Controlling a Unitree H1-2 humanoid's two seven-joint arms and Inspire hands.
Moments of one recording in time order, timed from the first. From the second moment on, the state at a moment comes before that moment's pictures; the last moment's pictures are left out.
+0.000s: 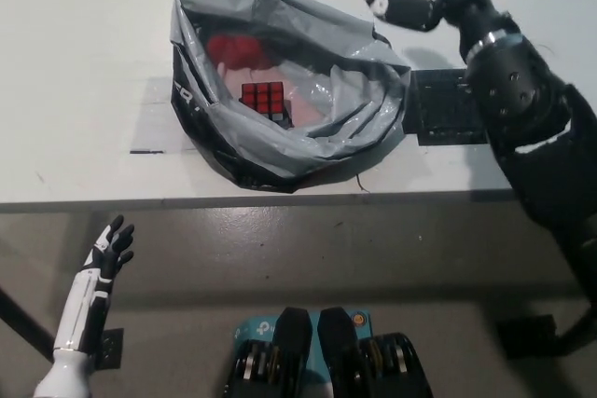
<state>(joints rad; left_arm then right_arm) 0.00 0.18 0.07 -0.01 0.02 -0.15 -0.04 -0.96 -0.26 0.33 0.40 -0.30 0.16 -0.02</state>
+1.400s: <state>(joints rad) 0.03 0.18 0.08 0.00 0.03 -0.17 -0.04 -0.97 -0.20 0.45 0.81 -0.50 0.16 -0.03</state>
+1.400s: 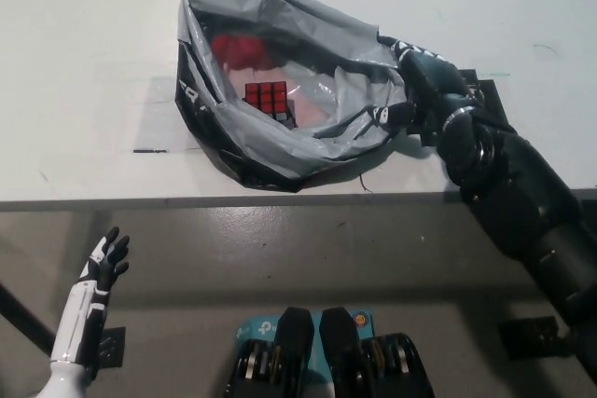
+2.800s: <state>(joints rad) 0.02 0.18 0.08 0.01 0.06 -0.17 -0.04 -0.98 -0.05 -0.10 1.09 -0.23 0.03 -0.20</state>
